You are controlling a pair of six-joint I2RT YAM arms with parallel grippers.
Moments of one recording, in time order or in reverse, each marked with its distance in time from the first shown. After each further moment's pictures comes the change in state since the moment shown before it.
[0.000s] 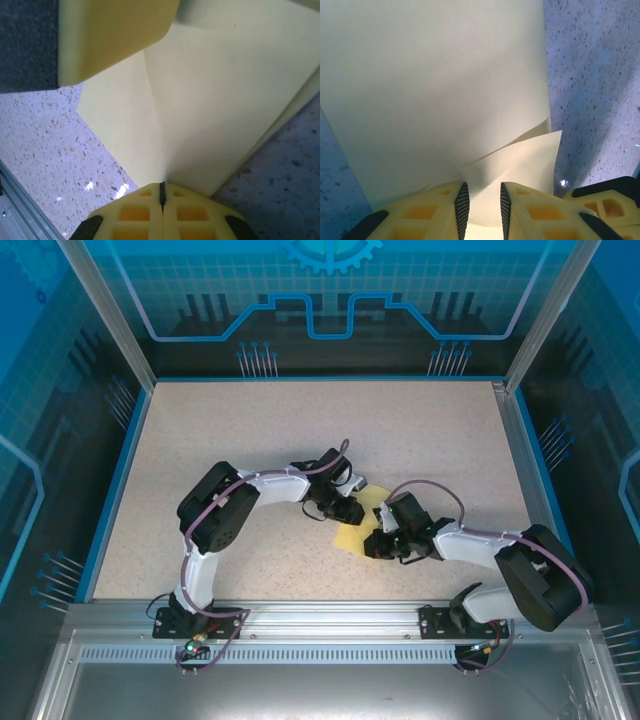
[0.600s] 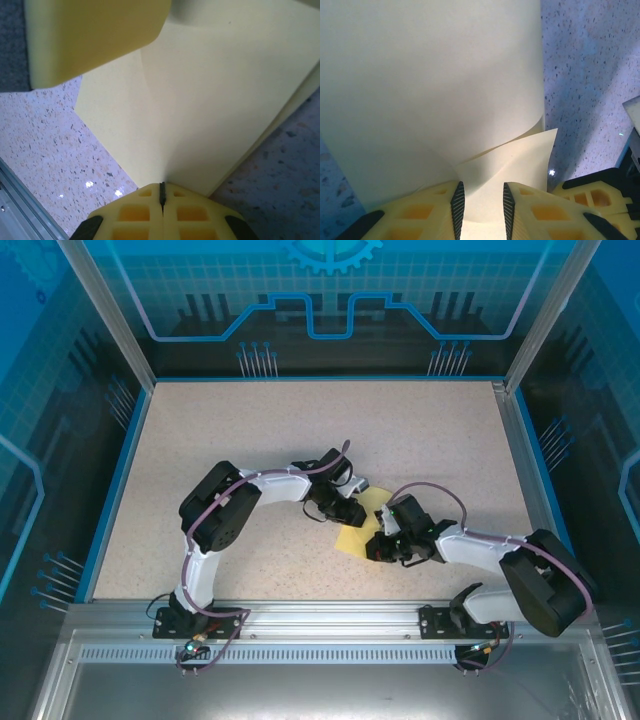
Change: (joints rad) left arm 0.000 0.010 0.012 -0.020 0.068 0.004; right arm 0.004 -0.033 -0.011 -0.043 0.005 0.006
